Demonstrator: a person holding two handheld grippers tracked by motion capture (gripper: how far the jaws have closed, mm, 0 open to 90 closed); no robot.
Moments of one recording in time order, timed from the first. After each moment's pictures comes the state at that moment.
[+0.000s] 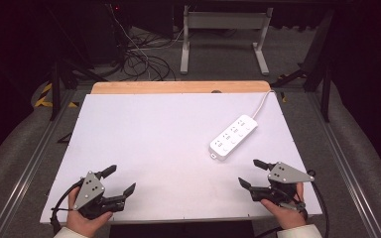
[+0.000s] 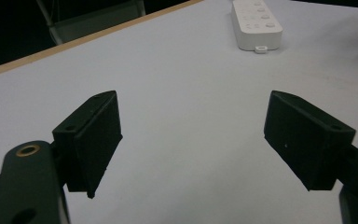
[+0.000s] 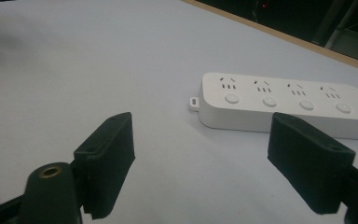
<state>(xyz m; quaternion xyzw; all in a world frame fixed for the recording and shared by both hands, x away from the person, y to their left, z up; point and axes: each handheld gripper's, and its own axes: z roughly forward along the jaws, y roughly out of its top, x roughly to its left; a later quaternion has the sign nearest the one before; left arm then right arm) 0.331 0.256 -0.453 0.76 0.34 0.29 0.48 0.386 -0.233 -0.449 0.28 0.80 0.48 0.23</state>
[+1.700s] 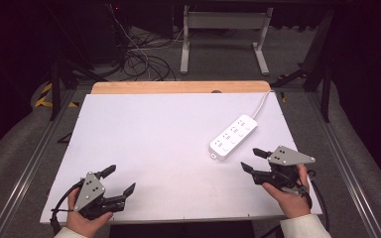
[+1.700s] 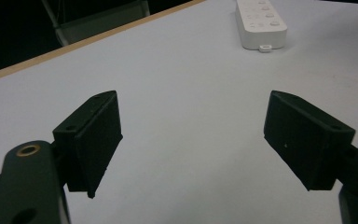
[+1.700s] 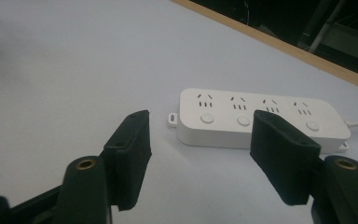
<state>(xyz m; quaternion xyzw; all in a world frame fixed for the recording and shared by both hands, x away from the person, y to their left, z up) 0.329 0.255 -0.453 0.76 0.34 0.29 0.47 0.409 -0.230 -0.412 0.29 0.81 0.46 0.23</state>
